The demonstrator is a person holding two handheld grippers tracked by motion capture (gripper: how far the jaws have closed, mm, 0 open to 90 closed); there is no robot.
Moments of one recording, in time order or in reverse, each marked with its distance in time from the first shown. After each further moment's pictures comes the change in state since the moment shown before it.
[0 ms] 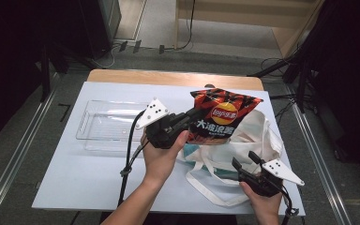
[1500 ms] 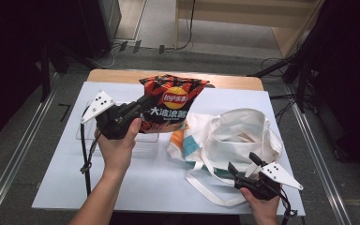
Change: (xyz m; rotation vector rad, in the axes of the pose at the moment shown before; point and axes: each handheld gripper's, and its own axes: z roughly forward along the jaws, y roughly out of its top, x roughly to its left) left arm 0.067 0.020 -0.074 -0.064 0.181 0.019; right arm 0.010 0.000 -0.006 -0.030 0.038 -0.031
